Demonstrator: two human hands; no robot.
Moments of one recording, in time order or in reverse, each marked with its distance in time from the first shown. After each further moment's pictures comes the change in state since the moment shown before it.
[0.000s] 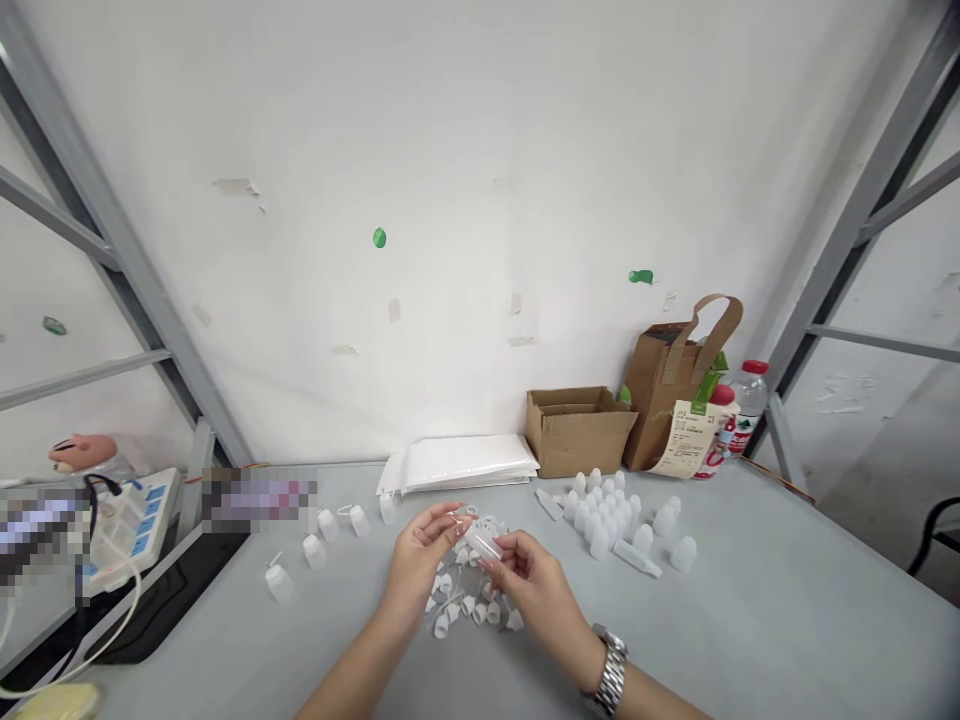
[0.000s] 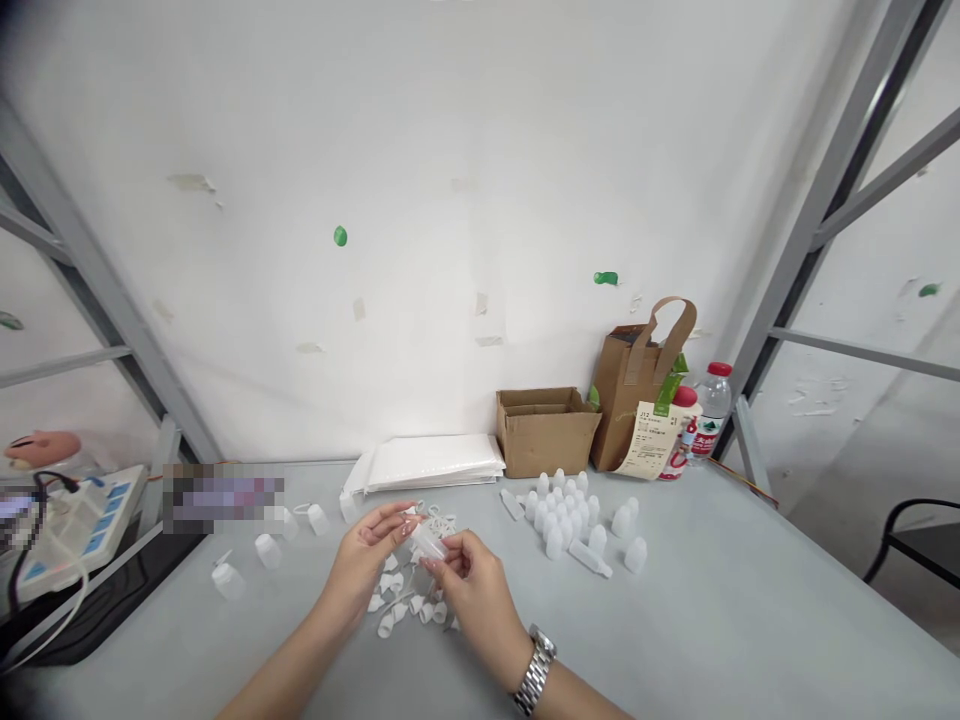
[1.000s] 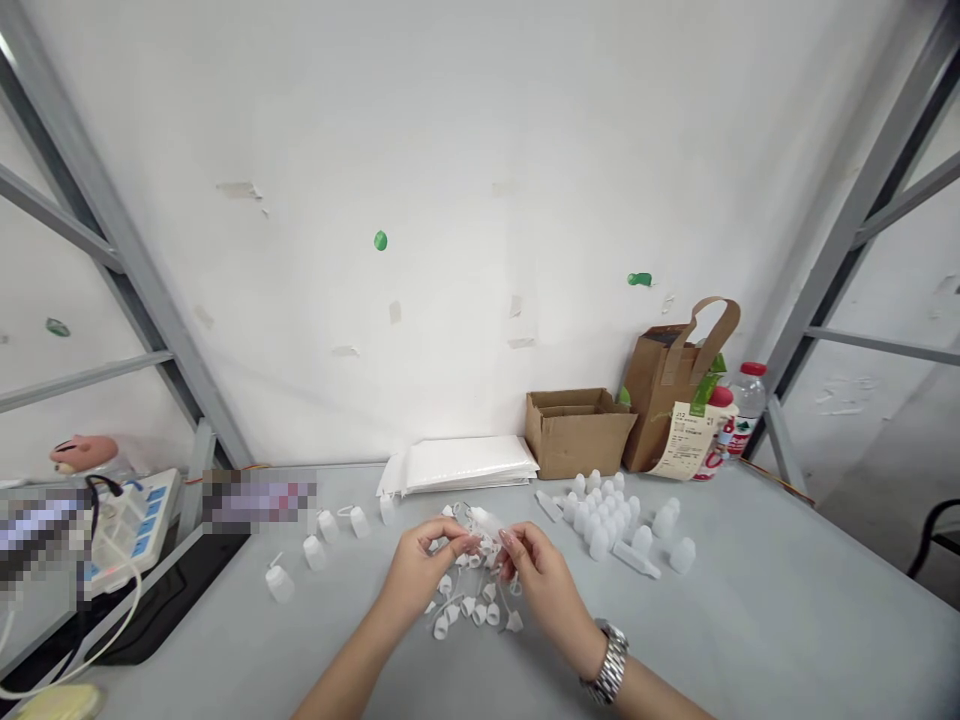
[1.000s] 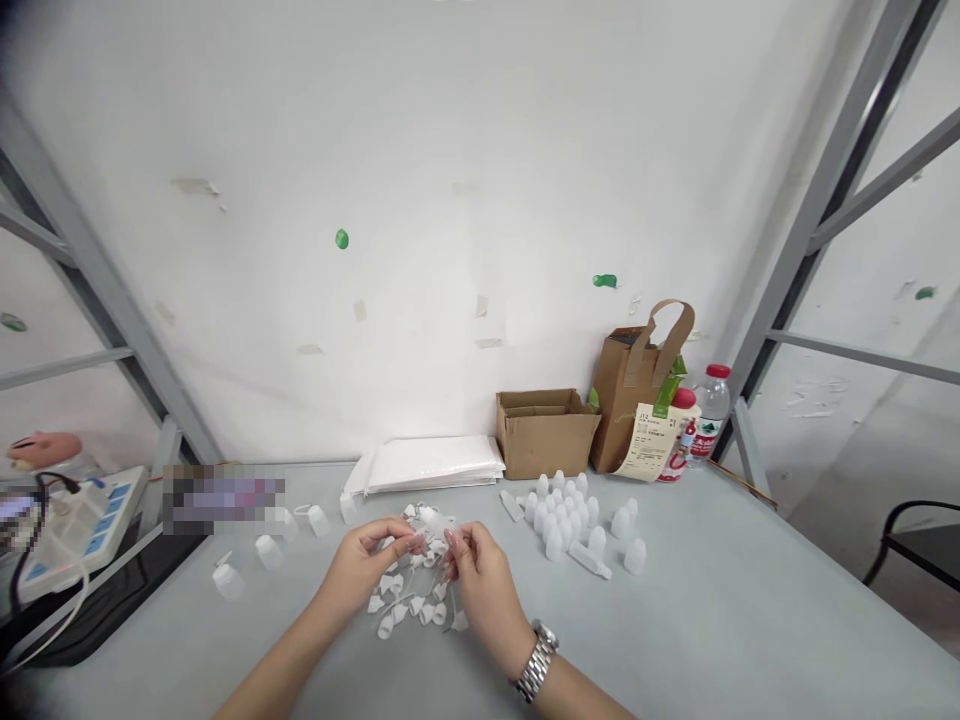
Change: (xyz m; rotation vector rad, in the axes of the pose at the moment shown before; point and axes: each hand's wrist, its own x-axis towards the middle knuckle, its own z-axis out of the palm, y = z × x) left_hand -0.007 0.014 -0.001 0.542 -0.178 0.229; right_hand 0.004 -0.001 -0.008 -0.118 0.032 -0.100
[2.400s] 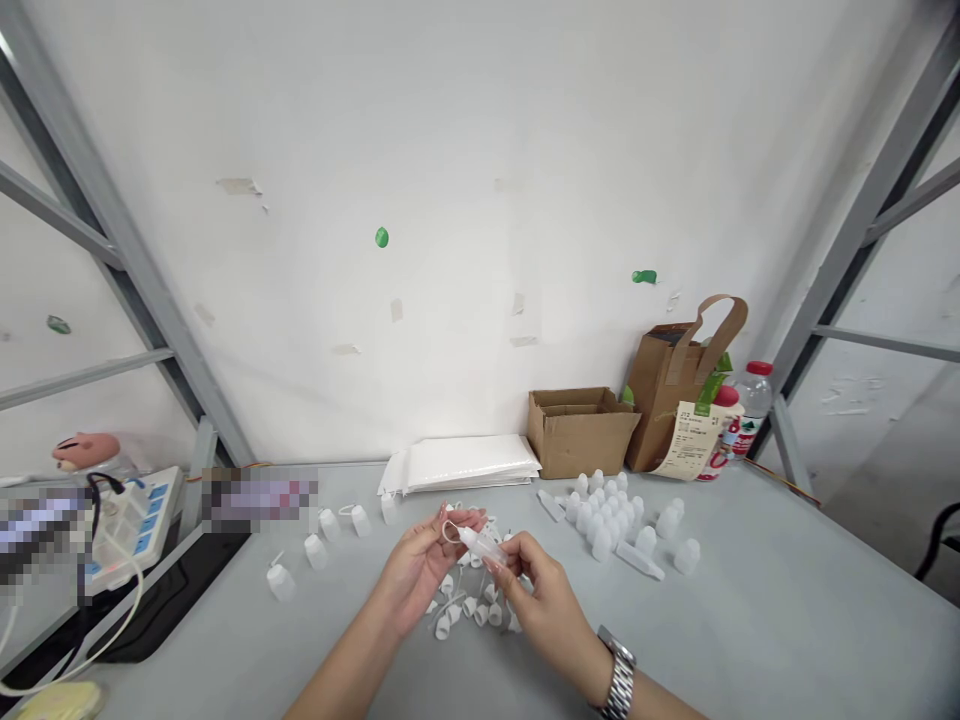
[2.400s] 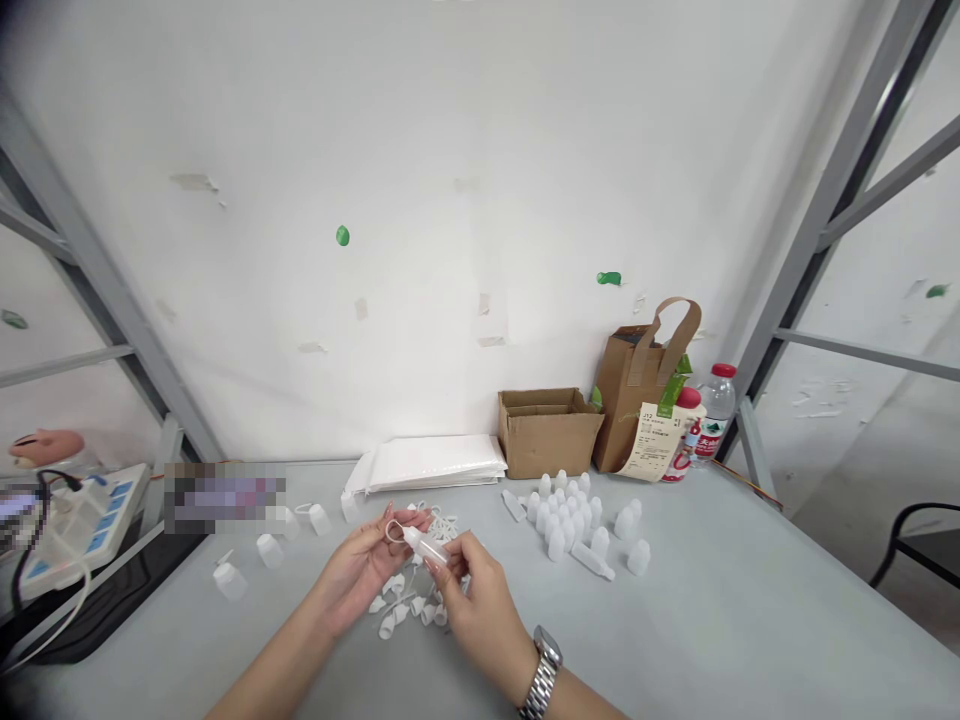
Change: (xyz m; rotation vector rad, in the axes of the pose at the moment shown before) left_hand 0.002 -0.004 -0.001 -0.880 -0.037 -0.363; right_hand -0.014 -0.005 0.002 -0.140 -0.094 -0.136
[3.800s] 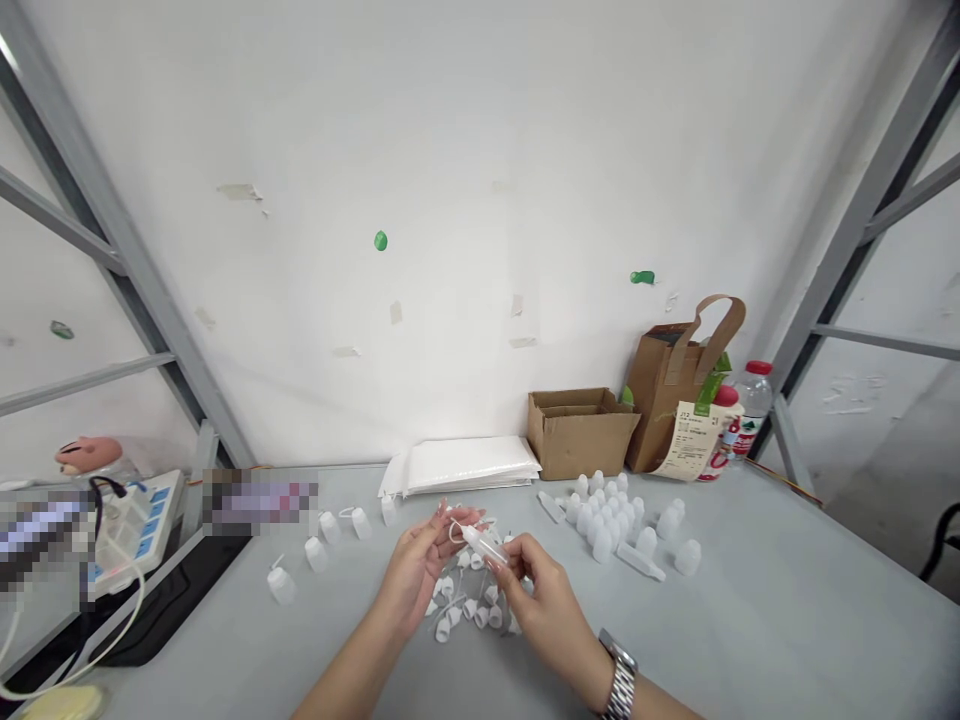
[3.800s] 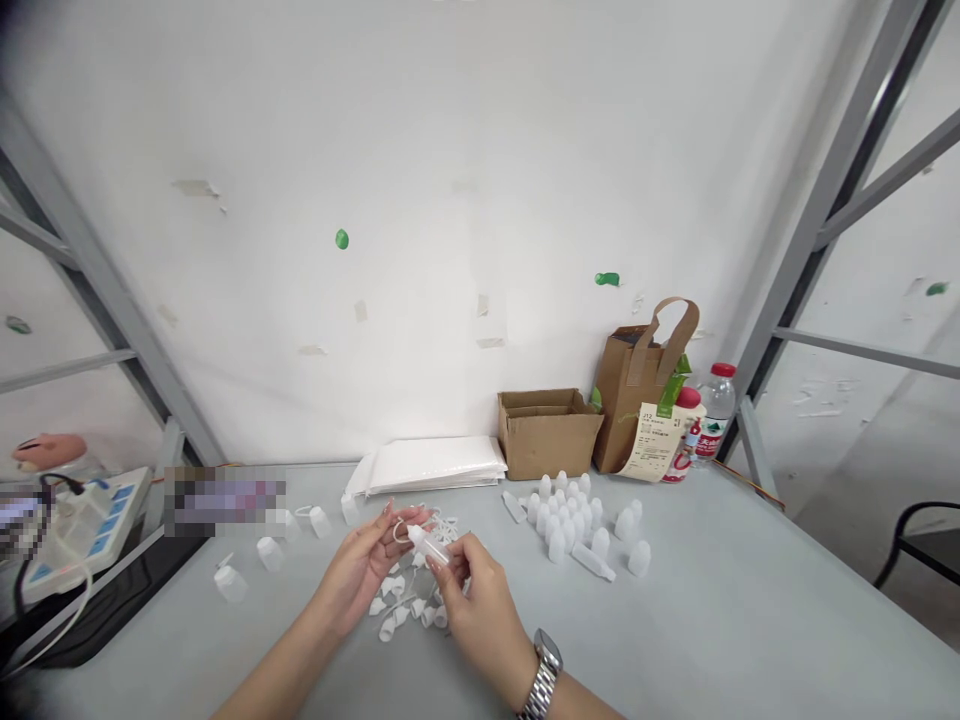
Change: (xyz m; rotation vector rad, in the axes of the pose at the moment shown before) left_hand 0.000 -0.001 0.003 0.141 0.078 0.083; right_hand -0.001 -0.002 0.001 -0.092 0.030 0.021
